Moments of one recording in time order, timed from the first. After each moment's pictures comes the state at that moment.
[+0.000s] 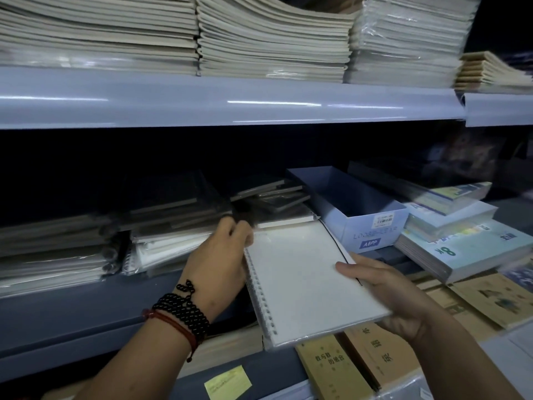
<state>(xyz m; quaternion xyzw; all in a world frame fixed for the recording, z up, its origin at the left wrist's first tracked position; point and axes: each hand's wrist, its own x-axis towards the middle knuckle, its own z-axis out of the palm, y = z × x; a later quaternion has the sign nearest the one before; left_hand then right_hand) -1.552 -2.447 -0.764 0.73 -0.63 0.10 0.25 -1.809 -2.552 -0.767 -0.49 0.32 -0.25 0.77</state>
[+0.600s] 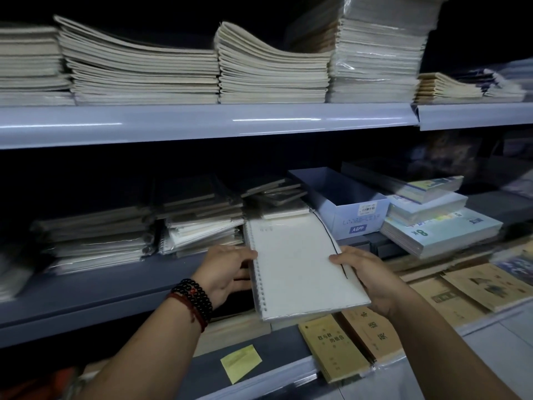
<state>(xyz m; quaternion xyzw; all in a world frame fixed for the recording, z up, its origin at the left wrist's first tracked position) -1.578 -2.394 -0.753 0.61 -0.27 -0.48 0.57 -1.813 -2.510 -0.770 -0.52 0.41 -0.31 0.68</state>
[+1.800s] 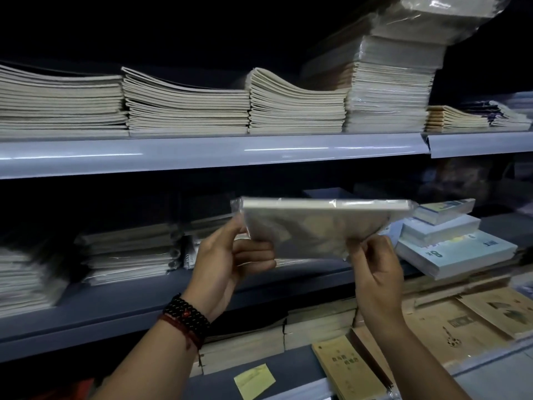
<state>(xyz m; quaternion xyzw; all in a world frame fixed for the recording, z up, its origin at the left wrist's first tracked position) -1.577 -2.347 -0.700 0.42 -0.31 -0.41 0.75 -1.777 -2.463 -0.752 -0.66 0.29 -0.63 0.29</state>
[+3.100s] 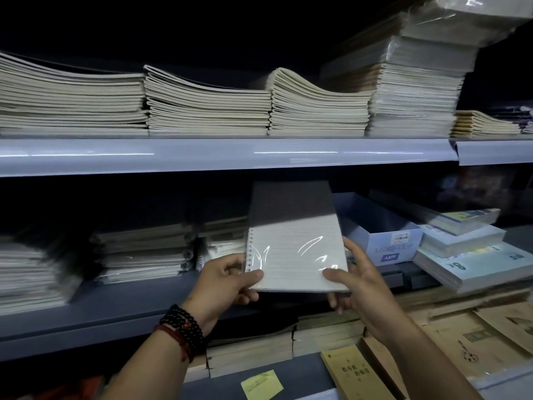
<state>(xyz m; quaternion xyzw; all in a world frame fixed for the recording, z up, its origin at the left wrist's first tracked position) -1.530 -2.346 -0.745 0.60 -0.35 -0.38 0.61 -1.753 -2.464 -0.745 -0.61 0.27 -0.39 0.63</state>
